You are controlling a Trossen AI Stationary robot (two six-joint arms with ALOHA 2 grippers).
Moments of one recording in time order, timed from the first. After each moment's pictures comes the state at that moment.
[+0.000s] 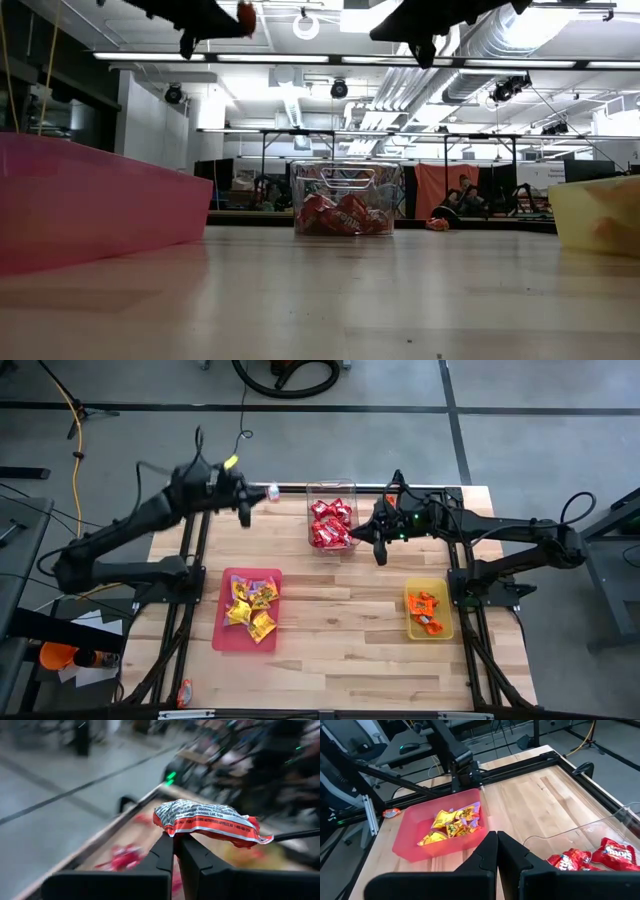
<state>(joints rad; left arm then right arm) 0.58 0.92 0.92 -0.24 0.20 -0.17 -0.22 1.18 0.97 -0.14 -0.18 0.18</state>
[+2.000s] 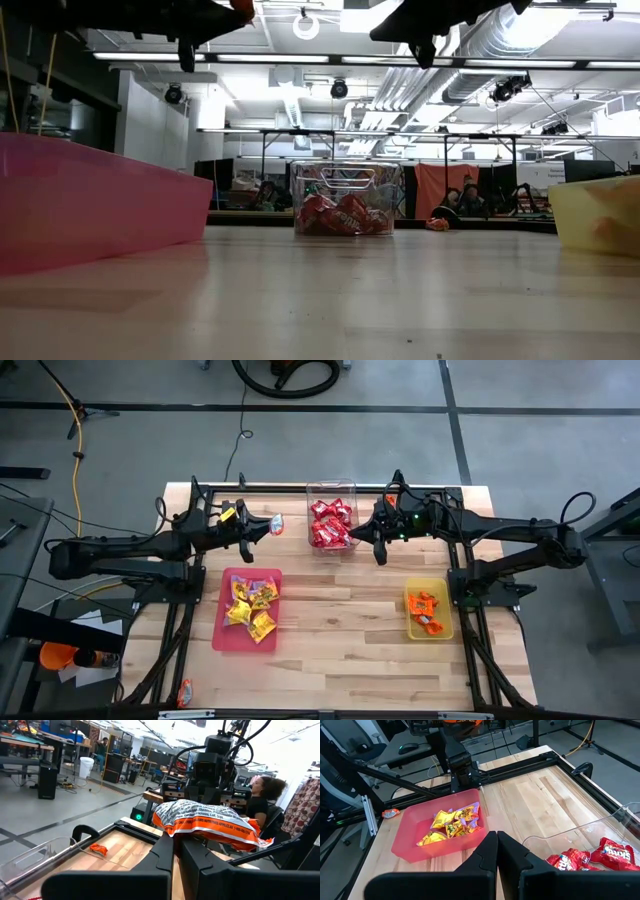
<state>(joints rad) 0.22 0.80 0.47 0.43 -0.05 -0.28 -0.22 1.18 0.97 -0.14 -0.18 0.18</state>
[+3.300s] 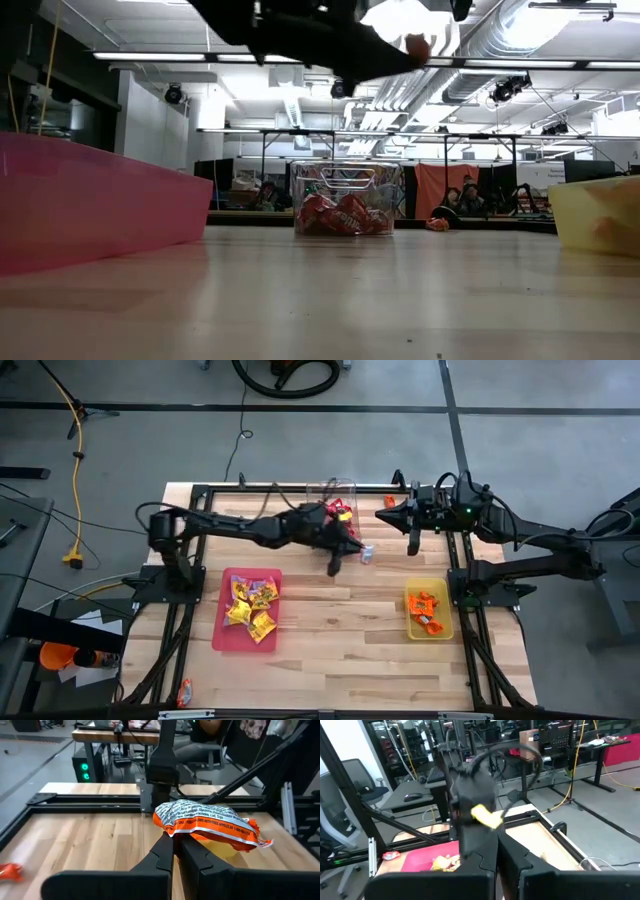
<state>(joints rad) 0.17 1.81 1.26 0.30 0.27 0.02 -0.23 0.91 0.97 -0.14 -0.12 0.14</state>
